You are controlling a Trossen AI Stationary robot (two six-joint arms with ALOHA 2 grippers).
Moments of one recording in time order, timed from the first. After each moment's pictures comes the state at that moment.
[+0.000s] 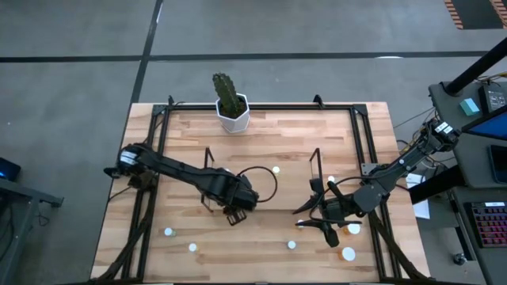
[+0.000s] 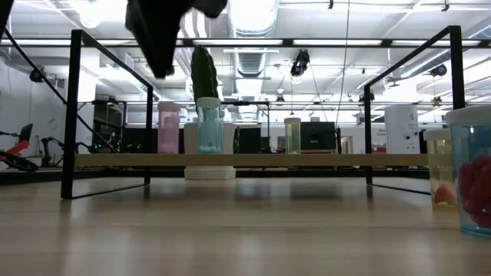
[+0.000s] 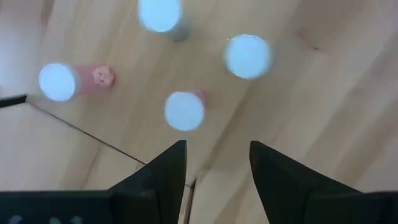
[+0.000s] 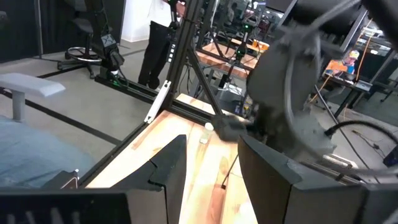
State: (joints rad) left arm -0.31 1.86 1.75 -1.35 -0.11 -0.79; right arm 0.63 1.19 0.76 0.33 0.36 -0.26
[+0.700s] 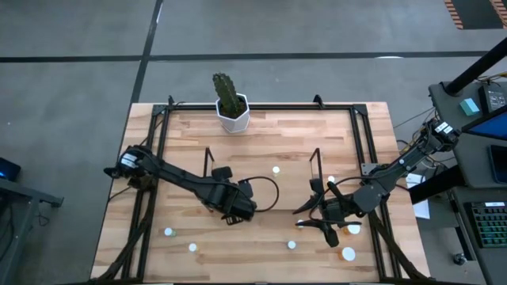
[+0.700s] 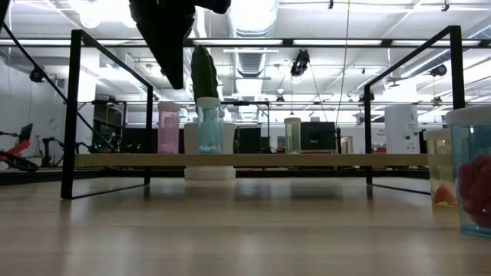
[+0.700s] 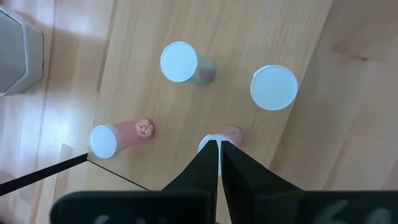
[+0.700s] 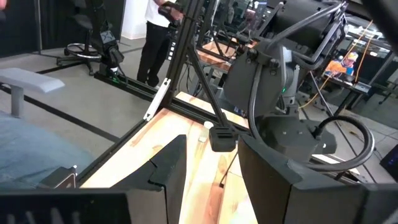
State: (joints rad) left arm -0.35 1.86 1.66 -1.27 -0.37 -0.62; right arm 0.63 1.19 0.76 0.33 0.36 -0.27
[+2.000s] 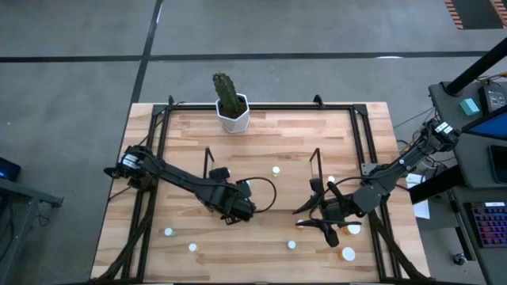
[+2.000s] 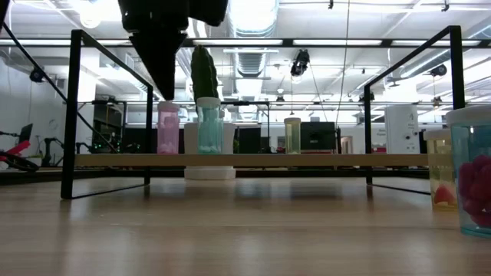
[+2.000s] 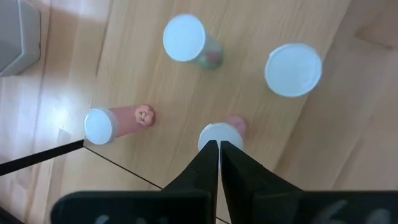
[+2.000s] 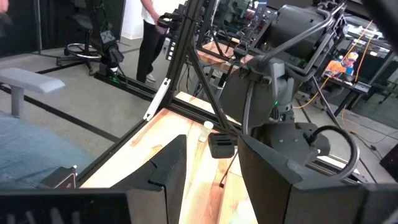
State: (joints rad) left arm -0.35 1.86 1.62 -1.27 -0.37 -0.67; right arm 0.63 1.19 0.76 0.32 0.36 -0.27
